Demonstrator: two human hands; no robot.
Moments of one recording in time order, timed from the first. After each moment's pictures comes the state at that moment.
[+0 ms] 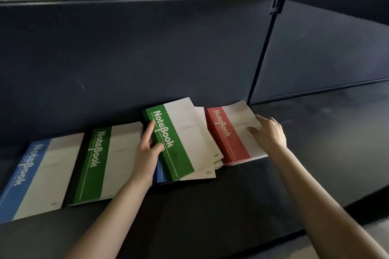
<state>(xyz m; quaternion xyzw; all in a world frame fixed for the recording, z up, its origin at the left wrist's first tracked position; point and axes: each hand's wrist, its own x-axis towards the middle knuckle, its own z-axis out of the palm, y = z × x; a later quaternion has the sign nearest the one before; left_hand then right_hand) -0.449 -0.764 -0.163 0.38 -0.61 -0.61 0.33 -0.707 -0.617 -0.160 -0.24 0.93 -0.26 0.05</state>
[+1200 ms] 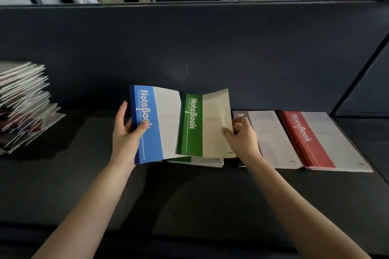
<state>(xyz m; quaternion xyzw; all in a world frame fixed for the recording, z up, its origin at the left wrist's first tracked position) -0.239 -0.821 -0.127 0.46 -0.52 -0.50 0.51 -0.478 -0.736 -0.149 -0.37 0.75 -0.50 0.22</state>
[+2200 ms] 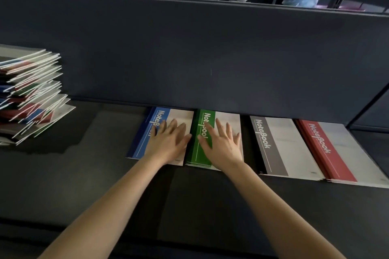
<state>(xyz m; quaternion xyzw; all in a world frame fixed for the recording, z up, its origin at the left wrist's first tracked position) -0.252 -0.881 -0.192 0.48 -0.87 -0.12 0.04 -0.406 -0.783 -0.168 -0.59 0.80 -0.10 0.10</state>
